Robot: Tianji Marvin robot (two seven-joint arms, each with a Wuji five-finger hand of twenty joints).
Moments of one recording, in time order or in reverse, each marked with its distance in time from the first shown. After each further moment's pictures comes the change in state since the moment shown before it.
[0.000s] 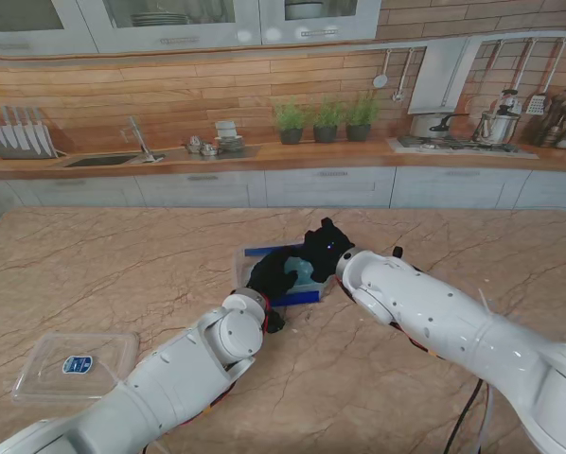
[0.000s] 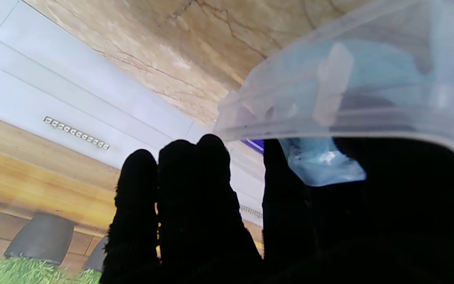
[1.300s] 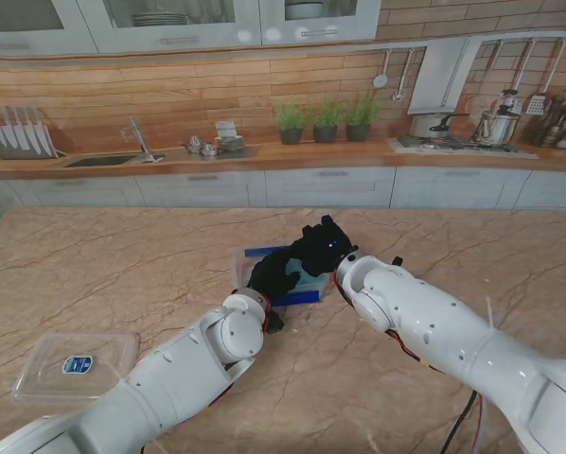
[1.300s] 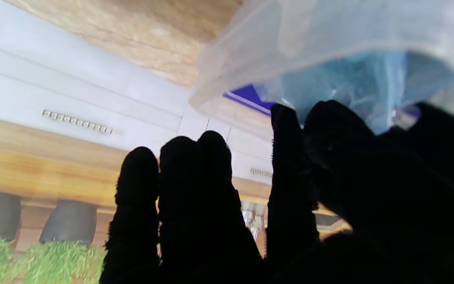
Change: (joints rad) left arm -0.013 -0.001 0.020 0.018 0.035 0.006 -0.001; right arm -0.078 -0.013 0.115 -0.005 0.053 -0.013 -0.132; left_hand -0.055 0.001 -0.026 0.000 0.017 0.000 0.000 0.000 0.000 0.004 0.000 0.000 0.000 0.009 0.003 0.000 -0.001 0.012 0.027 0.010; right_hand 0.115 0.108 -0.008 -0.056 0.003 -0.098 0.266 -0.127 0.026 -0.024 -0.026 -0.033 0.014 -0.018 -0.012 -0.037 0.037 -0.006 0.001 0.000
